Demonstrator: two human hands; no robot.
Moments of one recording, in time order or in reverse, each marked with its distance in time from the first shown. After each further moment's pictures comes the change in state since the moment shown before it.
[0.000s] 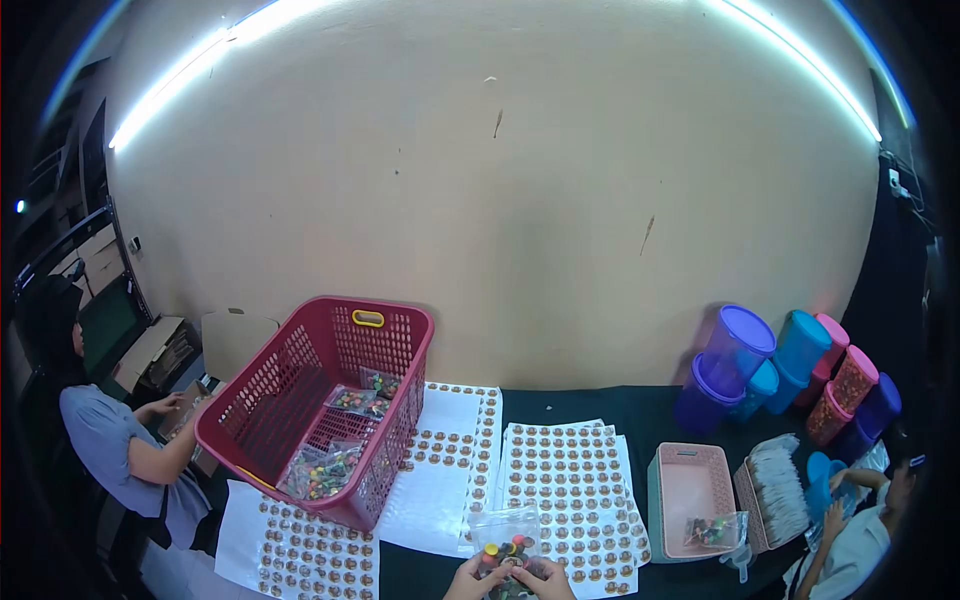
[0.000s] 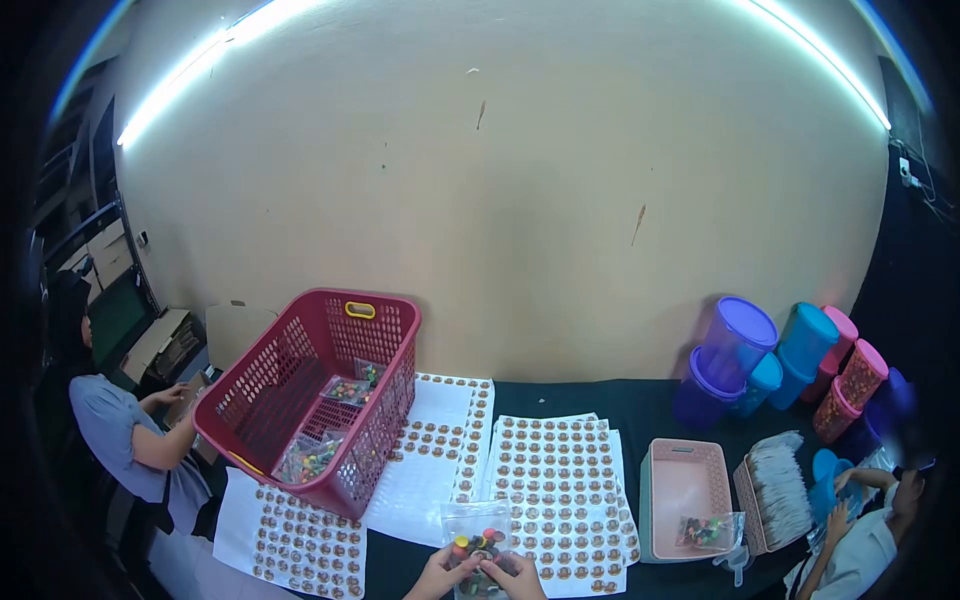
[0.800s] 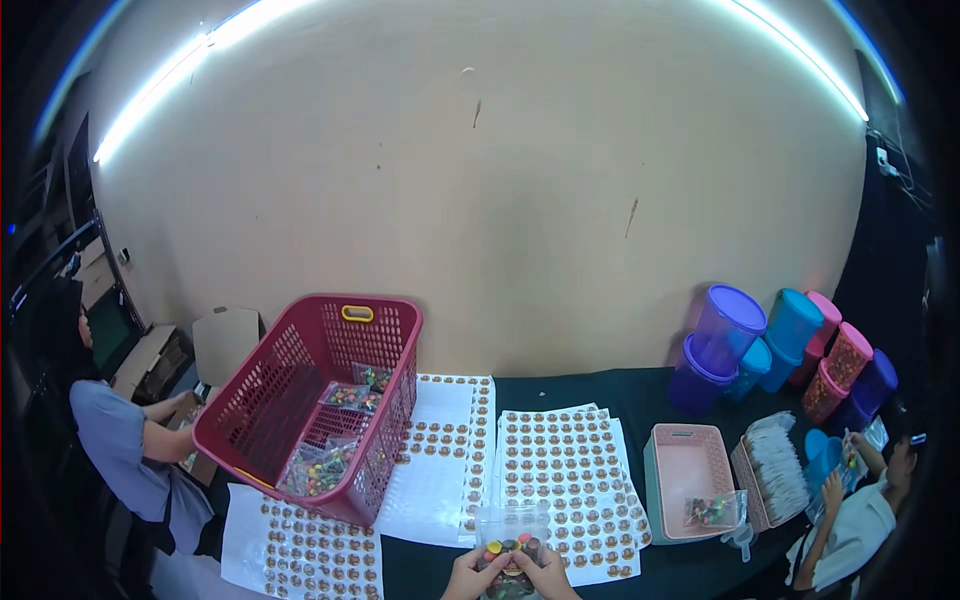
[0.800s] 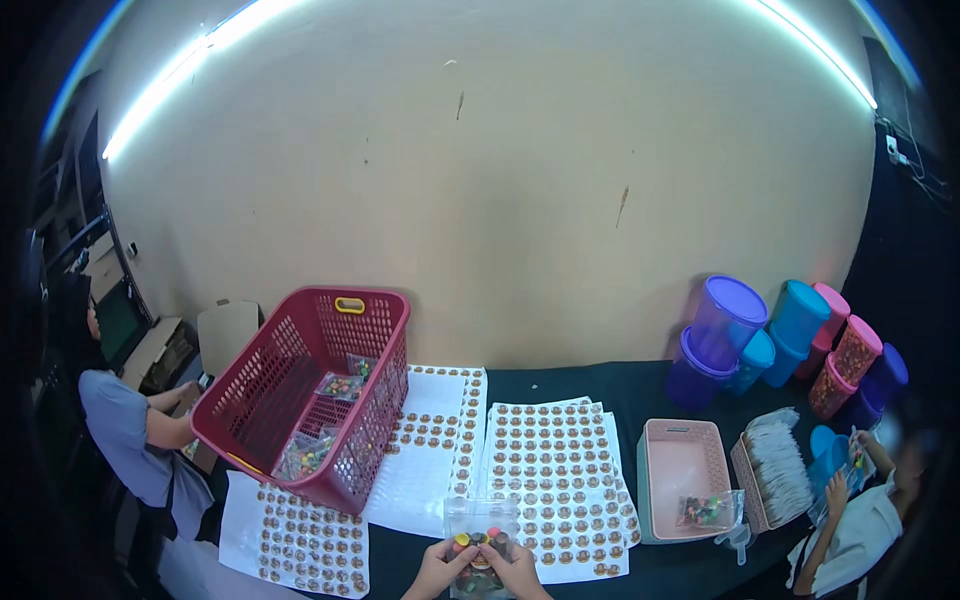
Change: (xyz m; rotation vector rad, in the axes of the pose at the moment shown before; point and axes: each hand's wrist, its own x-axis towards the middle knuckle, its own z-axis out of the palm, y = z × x) left_hand -0.011 0.005 -0.001 0.184 -0.040 0.038; right_hand -0.011 -0.013 0.022 -0.107 0.233 -0.180
